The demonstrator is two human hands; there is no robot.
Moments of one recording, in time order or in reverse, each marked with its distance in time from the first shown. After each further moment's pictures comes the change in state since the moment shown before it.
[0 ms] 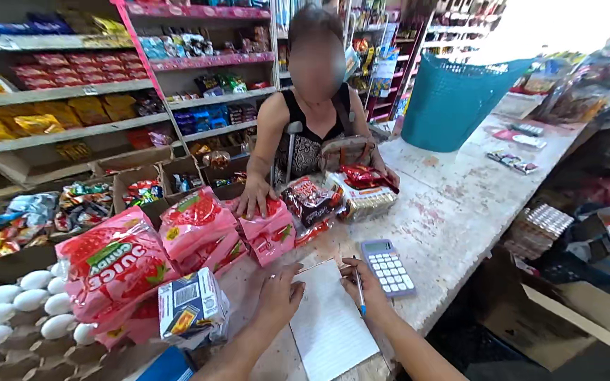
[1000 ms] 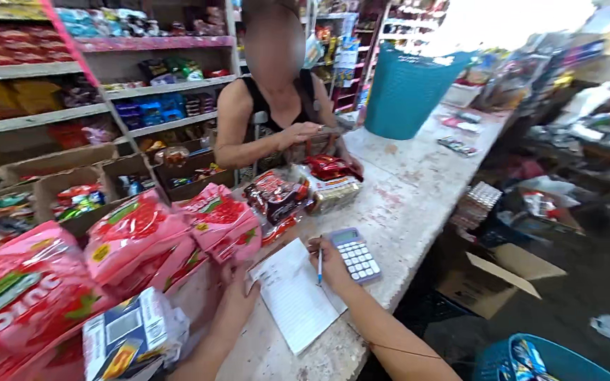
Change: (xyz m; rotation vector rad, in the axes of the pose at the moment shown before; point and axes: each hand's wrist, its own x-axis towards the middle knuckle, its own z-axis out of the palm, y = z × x) left_hand 0.007 -0.013 0.001 -0.086 -0.011 -0.316; right_hand 0.041 0.021 -0.003 -0.132 0.058 0.111
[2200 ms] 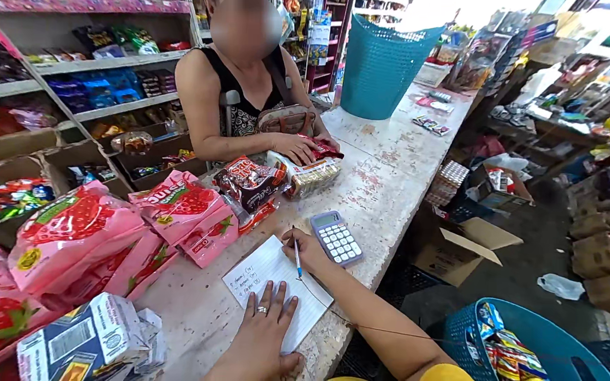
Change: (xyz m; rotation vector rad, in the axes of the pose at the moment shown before) left_hand -0.062 0.053 0.028 0.671 -0.837 0.373; right_hand 0.002 0.004 0.001 -0.104 -0.179 -0.033
